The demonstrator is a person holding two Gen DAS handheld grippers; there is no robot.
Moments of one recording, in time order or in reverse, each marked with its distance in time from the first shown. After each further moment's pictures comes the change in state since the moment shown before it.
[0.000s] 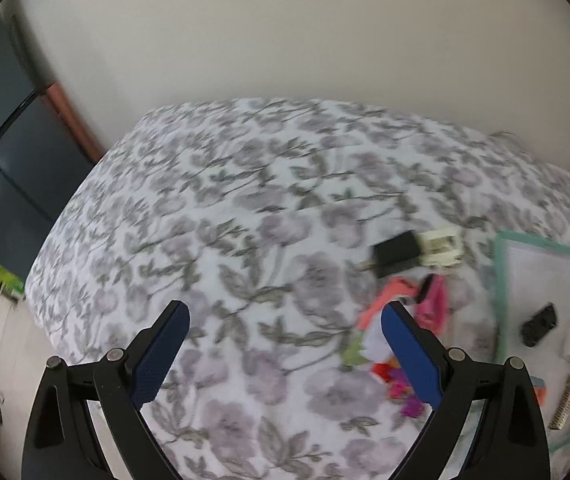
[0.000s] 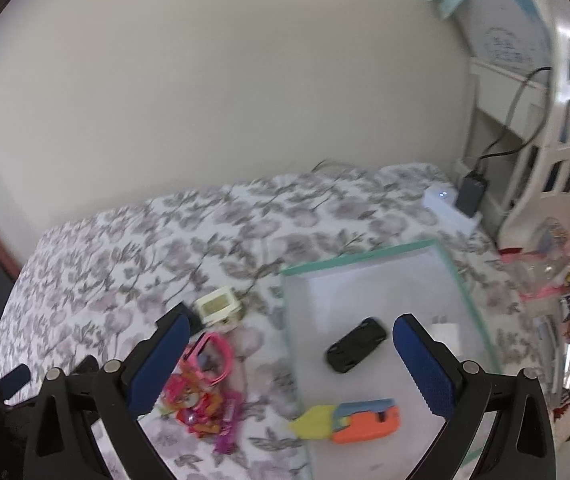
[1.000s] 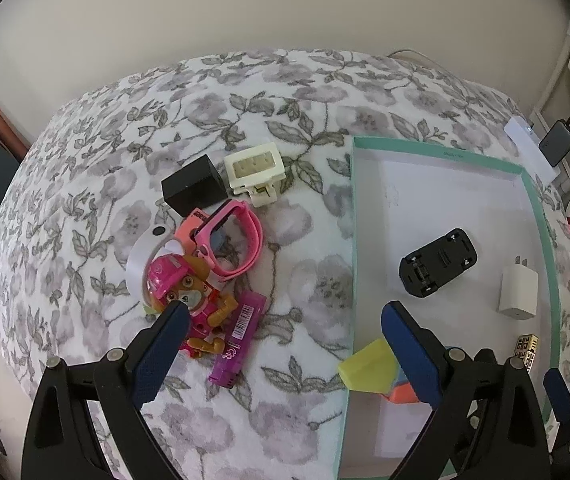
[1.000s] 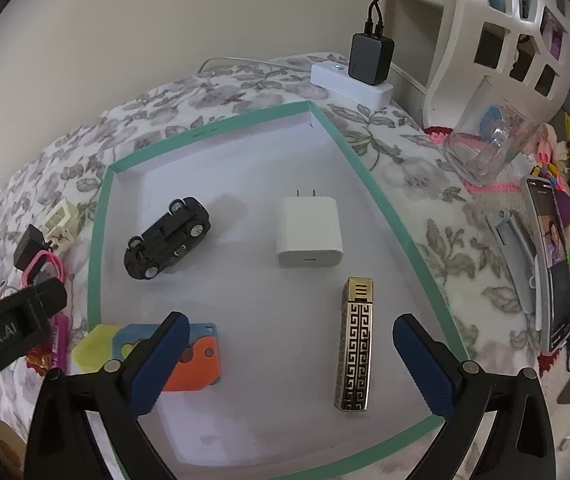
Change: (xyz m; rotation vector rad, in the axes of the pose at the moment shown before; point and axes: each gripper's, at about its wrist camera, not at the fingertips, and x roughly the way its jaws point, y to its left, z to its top) left arm 0.004 -0.166 -0.054 0.156 0.103 -0.171; right arm 0.057 -0.147 -0.082 0.135 0.192 -0.170
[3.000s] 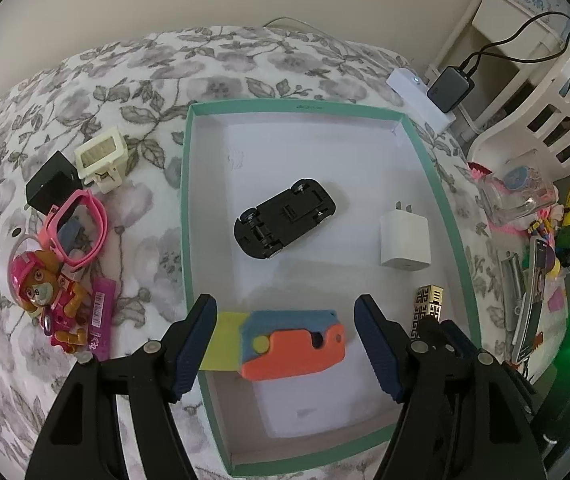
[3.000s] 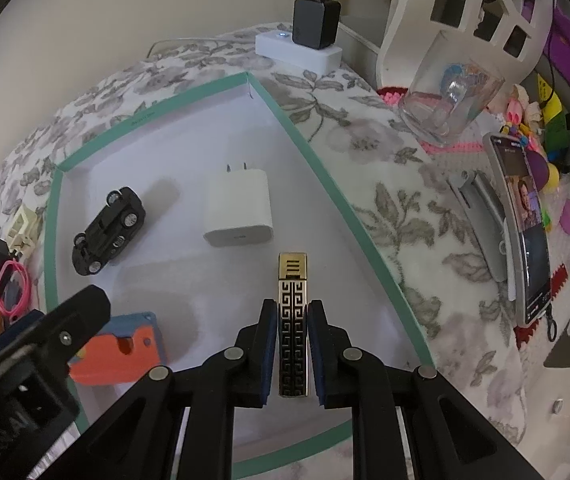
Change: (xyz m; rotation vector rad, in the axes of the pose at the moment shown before) left arm -0.001 -0.060 -0.014 0.153 0.074 -0.353; right arm 0.008 -0.029 0.001 0.073 0.110 -0.108
